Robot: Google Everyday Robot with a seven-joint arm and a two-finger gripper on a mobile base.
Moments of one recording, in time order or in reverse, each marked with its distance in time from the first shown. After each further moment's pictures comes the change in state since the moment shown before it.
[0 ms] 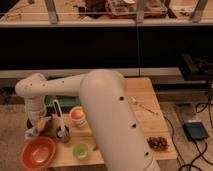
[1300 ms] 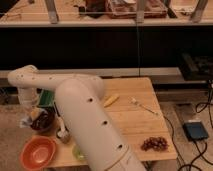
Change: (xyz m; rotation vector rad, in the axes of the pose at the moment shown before) arm 0.013 -0.081 0.001 -0.014 0.019 -0.039
